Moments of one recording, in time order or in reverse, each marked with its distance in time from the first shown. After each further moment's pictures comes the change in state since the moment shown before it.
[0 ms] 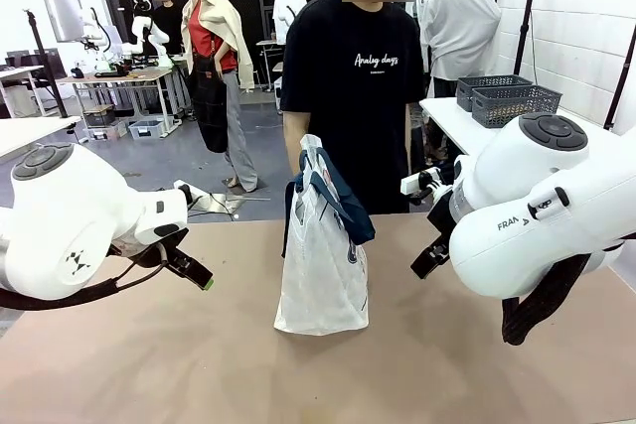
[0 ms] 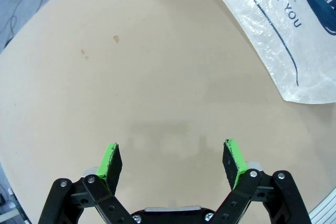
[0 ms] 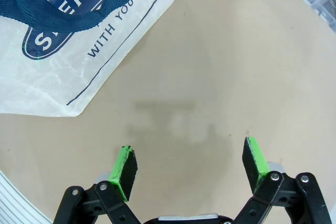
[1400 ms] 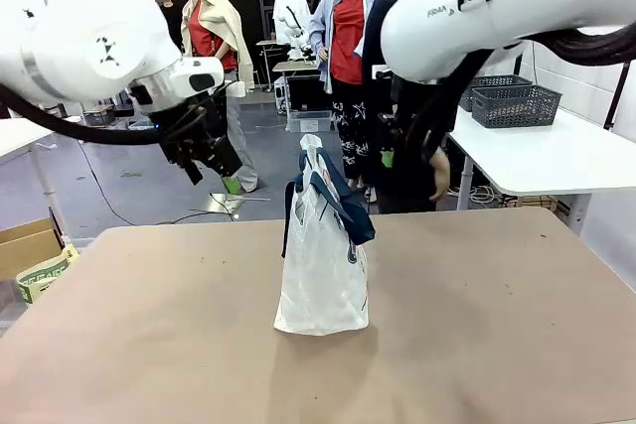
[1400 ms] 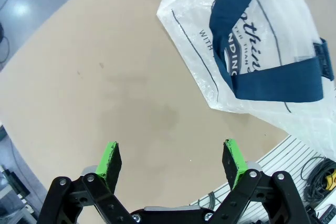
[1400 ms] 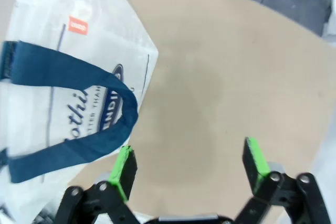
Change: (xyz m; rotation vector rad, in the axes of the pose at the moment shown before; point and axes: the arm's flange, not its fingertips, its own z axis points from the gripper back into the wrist) left arm 0.172 -0.007 0.122 -0.136 0.217 0.034; right arm 0.209 -0.056 0.079 -0.010 0.261 -0.280
